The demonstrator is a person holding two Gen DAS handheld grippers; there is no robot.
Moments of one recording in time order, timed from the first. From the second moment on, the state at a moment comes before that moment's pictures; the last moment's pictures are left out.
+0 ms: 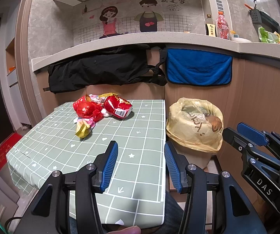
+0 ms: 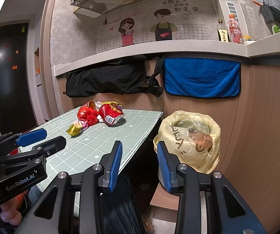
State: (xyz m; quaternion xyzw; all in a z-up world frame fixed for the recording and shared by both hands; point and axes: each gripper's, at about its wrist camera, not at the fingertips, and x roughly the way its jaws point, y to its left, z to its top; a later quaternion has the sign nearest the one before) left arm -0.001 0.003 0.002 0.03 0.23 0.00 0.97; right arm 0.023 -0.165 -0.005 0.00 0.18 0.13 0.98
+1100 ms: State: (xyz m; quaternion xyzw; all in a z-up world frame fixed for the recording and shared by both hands) left arm 0.000 0.001 0.004 0.03 0.23 0.00 0.97; right arm 0.023 -0.168 -0.005 0.01 0.18 0.13 0.98
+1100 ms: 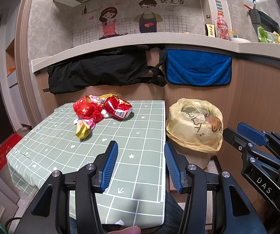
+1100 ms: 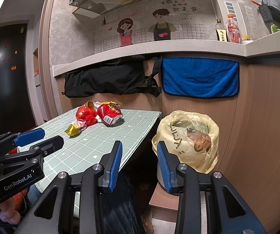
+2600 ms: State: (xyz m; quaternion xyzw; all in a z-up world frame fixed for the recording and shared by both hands) left arm 0.094 0.119 0.014 -0.04 0.24 0.03 0.97; right arm 0.116 -0.136 0.019 -0.03 0.18 0.19 0.96
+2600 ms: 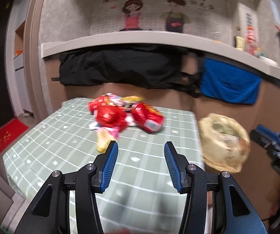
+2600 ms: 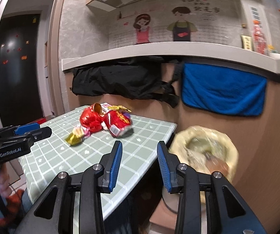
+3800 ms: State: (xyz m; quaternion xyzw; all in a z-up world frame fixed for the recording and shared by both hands) left arm 0.285 0.244 -0.101 -0.21 0.39 0.01 0.90; right arm 0.394 -0.012 -0.045 -0.01 0.33 0.30 0.89
